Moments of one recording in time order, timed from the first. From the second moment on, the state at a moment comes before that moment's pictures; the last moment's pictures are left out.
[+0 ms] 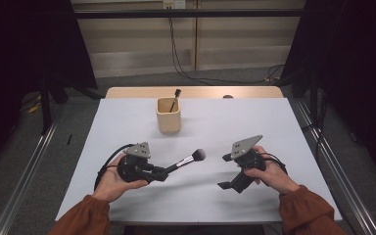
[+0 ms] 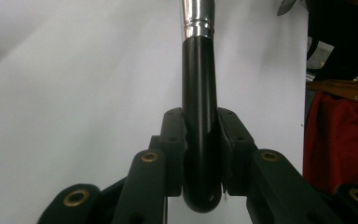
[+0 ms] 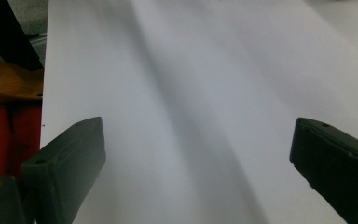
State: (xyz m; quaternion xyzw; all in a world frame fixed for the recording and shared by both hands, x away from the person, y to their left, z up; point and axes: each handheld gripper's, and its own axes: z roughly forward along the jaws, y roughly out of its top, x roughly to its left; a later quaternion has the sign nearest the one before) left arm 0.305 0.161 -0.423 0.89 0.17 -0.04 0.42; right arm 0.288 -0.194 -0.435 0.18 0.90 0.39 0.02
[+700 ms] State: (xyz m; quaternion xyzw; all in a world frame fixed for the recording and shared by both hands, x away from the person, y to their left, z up) left arm 0.299 0.159 -0.420 0.85 0.19 -0.02 0.48; right arm 0.276 -0.196 -0.435 0.20 0.84 0.50 0.05
